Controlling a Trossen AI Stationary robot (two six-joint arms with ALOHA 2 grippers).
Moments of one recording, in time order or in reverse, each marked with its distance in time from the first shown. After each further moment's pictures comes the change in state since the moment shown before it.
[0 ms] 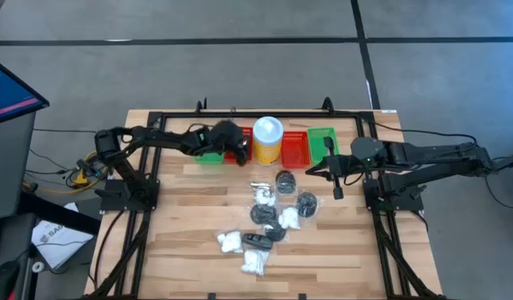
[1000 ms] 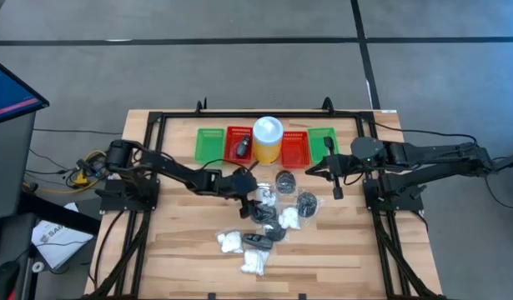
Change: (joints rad) left arm -0.457 0.110 -0.001 0.101 -0.114 0.013; right arm 0.000 0.000 0.000 0.008 0.000 0.019
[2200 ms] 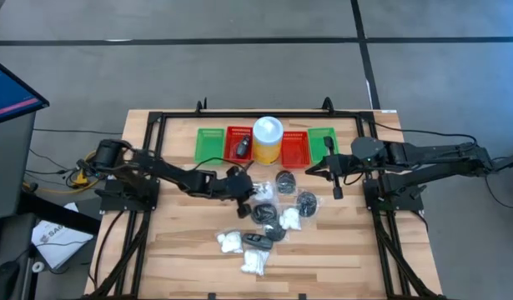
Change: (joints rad) left arm -0.055 -0.127 0.000 -0.136 -0.154 -0.083; right arm 0.000 0.000 0.000 0.007 0.000 0.000
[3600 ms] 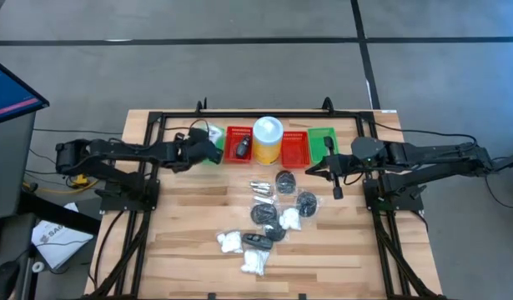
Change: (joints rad) left arm 0.367 -0.381 -0.170 -0.438 -0.455 -0.333; right arm 0.001 0.000 0.000 0.001 0.000 0.000
